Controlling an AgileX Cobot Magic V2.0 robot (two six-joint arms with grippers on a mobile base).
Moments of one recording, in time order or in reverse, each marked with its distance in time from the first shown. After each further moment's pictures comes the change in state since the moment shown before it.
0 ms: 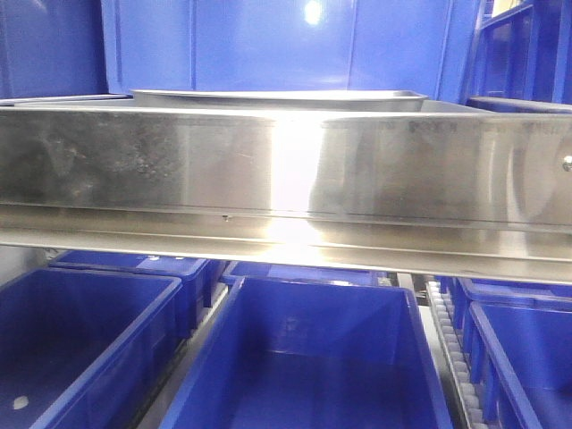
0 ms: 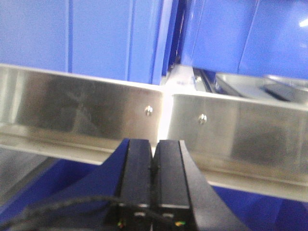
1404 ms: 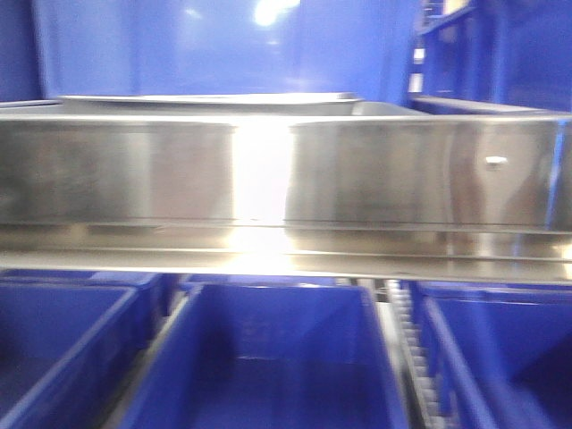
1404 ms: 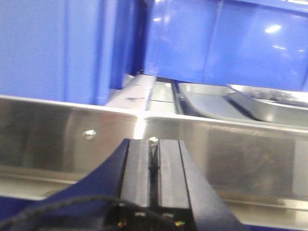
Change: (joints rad) left arm 0.000 0.000 0.000 -0.004 -0.020 -0.001; right arm -0.649 -0.301 0.244 0.116 -0.115 -0.127
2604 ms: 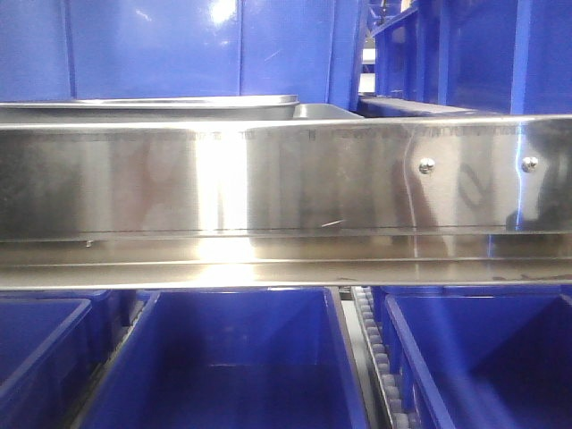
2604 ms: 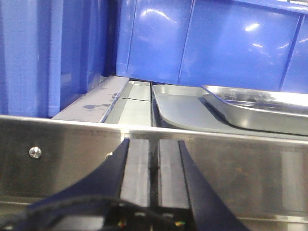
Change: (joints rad) left arm 0.002 0.000 0.000 0.000 -0.002 0.000; right arm -0.073 -0.060 0.153 0.077 -0.113 -0.140
